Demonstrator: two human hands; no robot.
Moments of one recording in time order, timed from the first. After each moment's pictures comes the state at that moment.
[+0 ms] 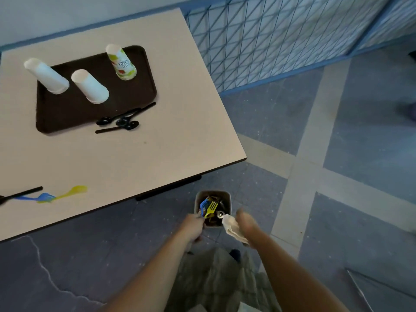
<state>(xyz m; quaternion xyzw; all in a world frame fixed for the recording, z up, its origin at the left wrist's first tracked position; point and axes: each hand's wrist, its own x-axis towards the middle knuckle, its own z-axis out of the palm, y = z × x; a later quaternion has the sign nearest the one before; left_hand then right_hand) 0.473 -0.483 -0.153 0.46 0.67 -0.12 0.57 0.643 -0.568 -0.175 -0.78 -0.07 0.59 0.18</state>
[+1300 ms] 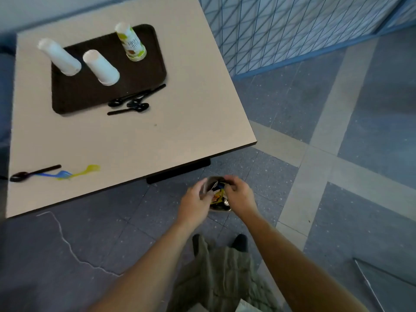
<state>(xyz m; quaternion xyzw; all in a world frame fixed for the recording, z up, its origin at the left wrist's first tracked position) 0.464 -0.485 -0.095 0.62 0.61 0.00 0.49 0.611 -0.538 -0.146 -0.78 -0.24 0.49 0.32</state>
